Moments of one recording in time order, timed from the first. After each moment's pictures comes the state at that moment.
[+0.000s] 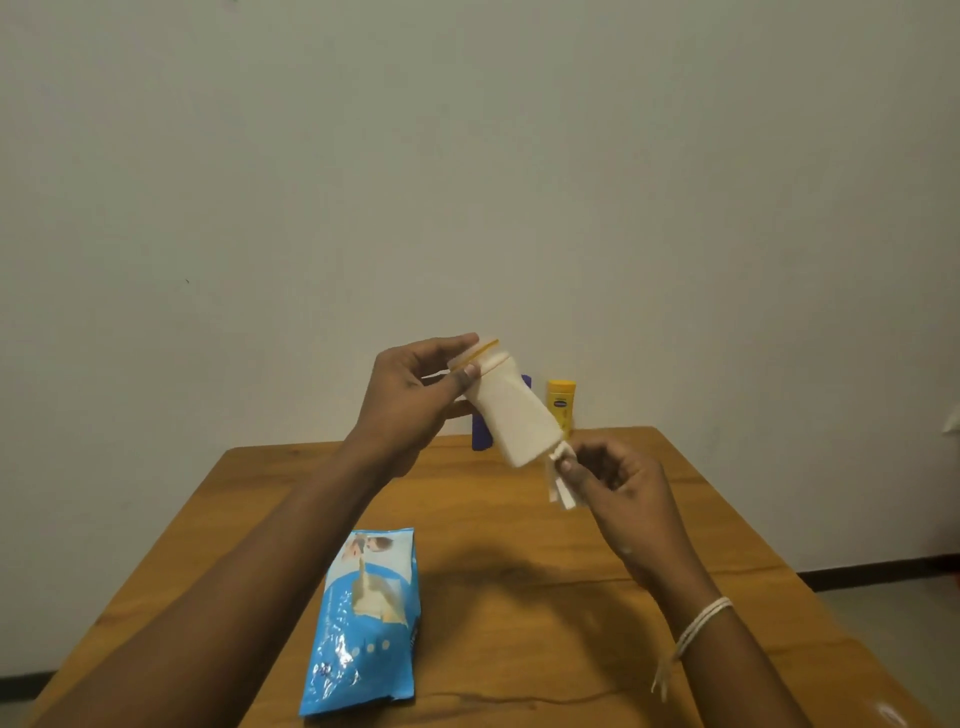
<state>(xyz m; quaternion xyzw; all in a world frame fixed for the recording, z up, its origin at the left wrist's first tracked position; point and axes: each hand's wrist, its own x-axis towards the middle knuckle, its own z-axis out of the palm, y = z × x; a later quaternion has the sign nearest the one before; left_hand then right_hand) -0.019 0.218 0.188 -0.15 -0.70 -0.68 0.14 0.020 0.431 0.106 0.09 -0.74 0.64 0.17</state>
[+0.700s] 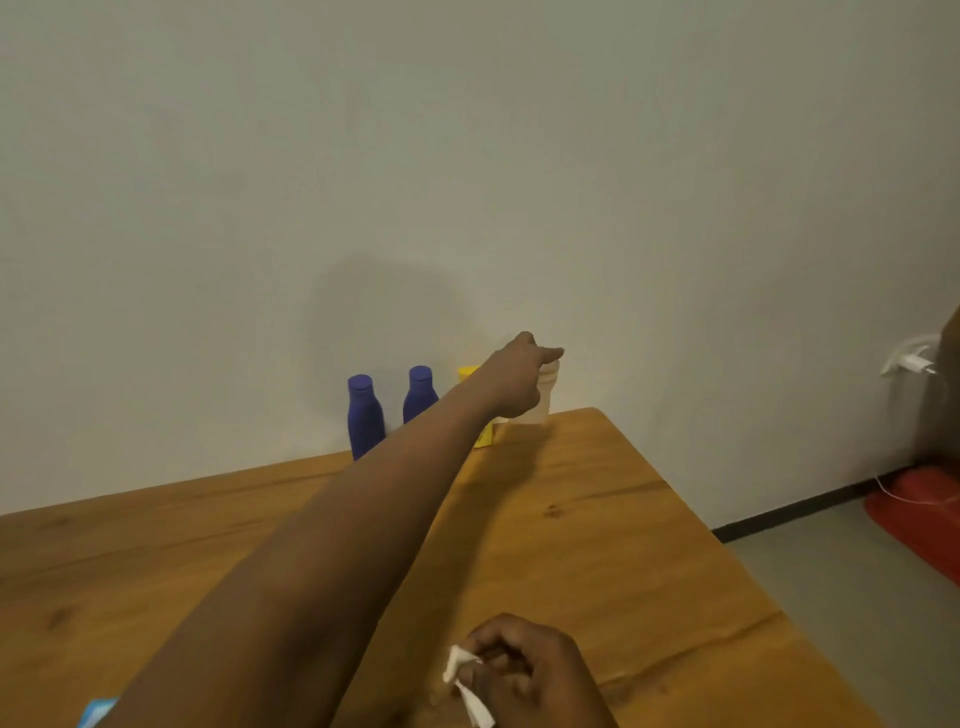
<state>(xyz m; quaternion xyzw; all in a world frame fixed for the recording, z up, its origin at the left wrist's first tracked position) -0.334 0.438 0.076 -0.31 -0.93 -0.18 -0.01 -0.072 0.462 -0.032 -0.04 -0.77 0.63 -0.06</state>
